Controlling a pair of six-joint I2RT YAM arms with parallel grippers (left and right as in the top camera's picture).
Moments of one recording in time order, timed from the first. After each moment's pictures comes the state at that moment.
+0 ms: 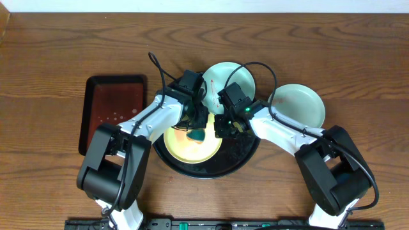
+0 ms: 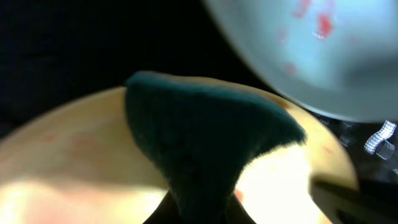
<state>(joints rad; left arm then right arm) -0.42 1.86 1.12 -0.61 0.18 -0.31 0.62 1.90 1.10 -0.44 -0.25 0.57</state>
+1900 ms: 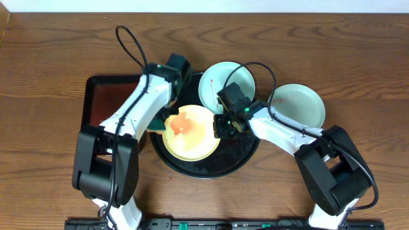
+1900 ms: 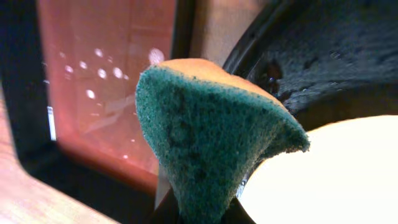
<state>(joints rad) -0.33 1.87 1.41 -1.15 -0.37 -0.51 0.62 1.90 1.11 -0.44 -0.26 0.57</state>
